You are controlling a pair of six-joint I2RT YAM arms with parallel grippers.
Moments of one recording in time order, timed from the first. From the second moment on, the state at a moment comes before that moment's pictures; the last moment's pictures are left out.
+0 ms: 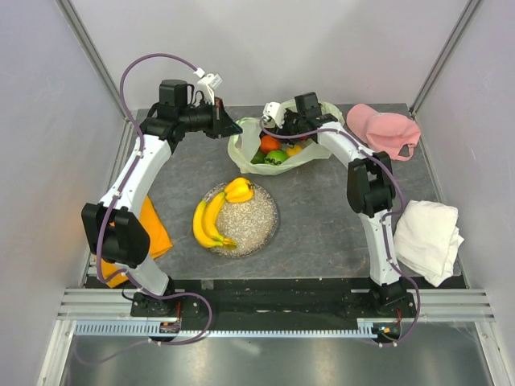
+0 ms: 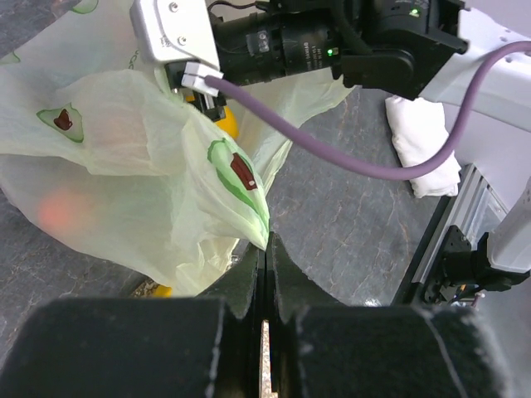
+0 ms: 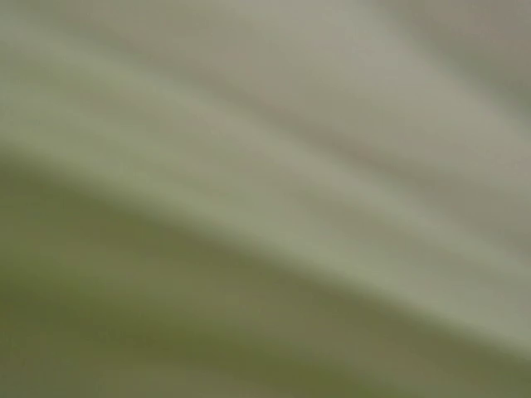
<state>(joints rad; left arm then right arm) -0.23 1.66 1.62 -0.45 0.76 -0.14 0.36 2.35 2.05 -0.41 -0.36 -0.84</state>
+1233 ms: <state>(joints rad) -0.23 1.68 1.64 -0.48 0.74 -0.13 0.34 2.54 2.20 -0.25 -0.27 -0.94</state>
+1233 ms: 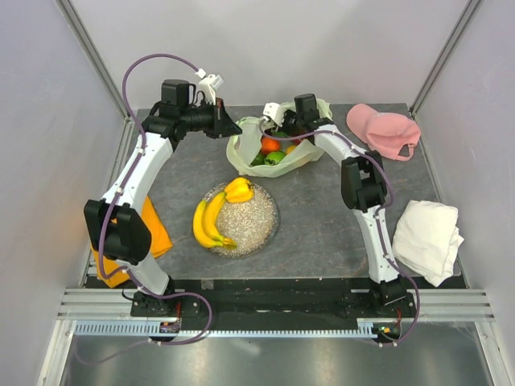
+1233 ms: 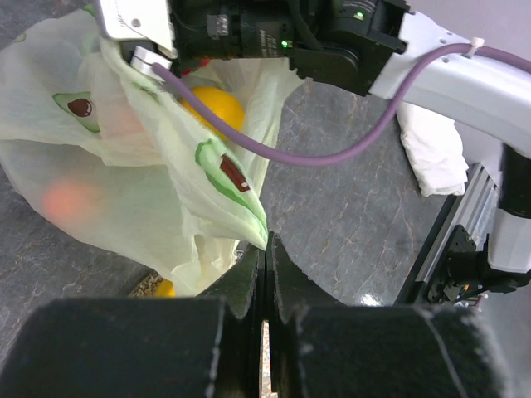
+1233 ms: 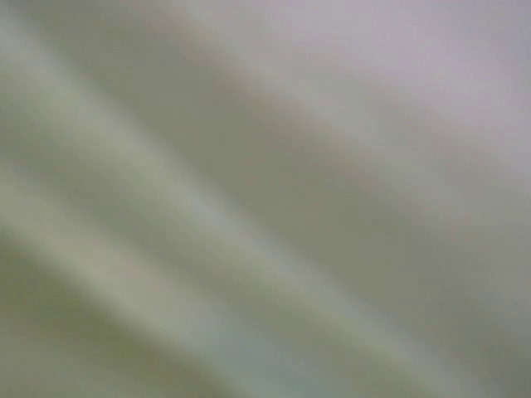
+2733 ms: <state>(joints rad) -0.30 2.05 2.13 -0.16 0.60 -0.48 0.31 1.68 1.62 -0.50 -0.61 -0.31</state>
